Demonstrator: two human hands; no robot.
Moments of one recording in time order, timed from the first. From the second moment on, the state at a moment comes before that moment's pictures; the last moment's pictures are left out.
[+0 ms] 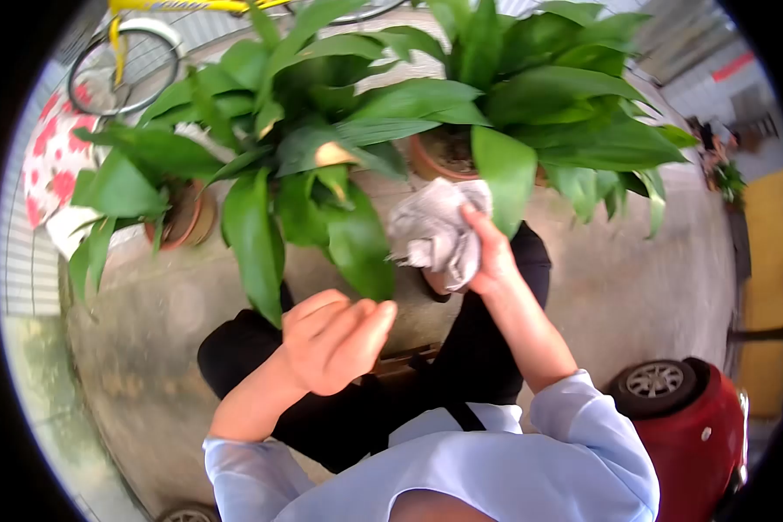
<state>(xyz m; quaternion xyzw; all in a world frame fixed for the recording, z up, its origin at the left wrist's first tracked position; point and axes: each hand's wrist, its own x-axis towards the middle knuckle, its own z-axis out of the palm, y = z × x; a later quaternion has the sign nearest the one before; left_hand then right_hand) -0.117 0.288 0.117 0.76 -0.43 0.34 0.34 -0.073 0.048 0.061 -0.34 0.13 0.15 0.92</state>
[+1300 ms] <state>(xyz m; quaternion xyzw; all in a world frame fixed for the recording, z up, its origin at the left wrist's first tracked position) 0.045 0.254 -0.005 0.42 0.20 -0.16 0.87 0.048 0.076 0.050 -0.71 0.05 0.09 0.69</state>
